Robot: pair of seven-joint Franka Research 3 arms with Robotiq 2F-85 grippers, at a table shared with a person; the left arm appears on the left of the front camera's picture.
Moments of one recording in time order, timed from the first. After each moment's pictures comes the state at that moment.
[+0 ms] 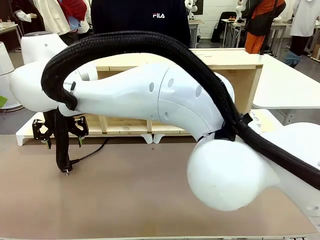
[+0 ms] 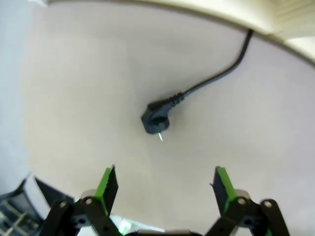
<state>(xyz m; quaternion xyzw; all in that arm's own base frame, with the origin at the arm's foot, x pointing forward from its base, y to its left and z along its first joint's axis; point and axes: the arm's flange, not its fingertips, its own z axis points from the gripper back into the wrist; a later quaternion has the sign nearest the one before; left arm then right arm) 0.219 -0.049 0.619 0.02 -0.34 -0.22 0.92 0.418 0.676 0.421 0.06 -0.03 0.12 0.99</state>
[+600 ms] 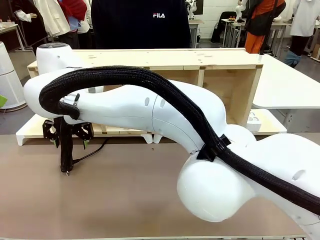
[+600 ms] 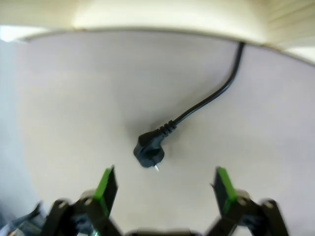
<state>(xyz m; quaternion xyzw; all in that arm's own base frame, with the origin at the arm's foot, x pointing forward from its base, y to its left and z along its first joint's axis) 0.219 -0.049 0.619 0.02 -0.34 -0.22 0.92 0.445 0.670 0.390 0.07 -0.02 0.05 1.00</state>
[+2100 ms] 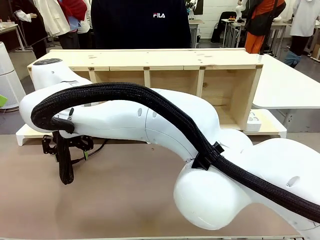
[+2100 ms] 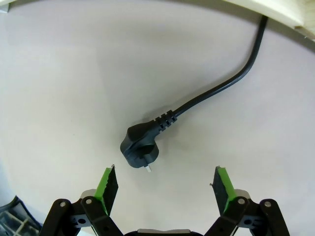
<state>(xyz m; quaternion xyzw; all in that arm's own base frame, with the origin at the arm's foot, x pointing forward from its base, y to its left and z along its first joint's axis) 0.219 -0.049 0.619 0.02 -0.34 -0.22 0.92 0.430 0.679 0.354 0.04 -0.01 0.10 0.99</state>
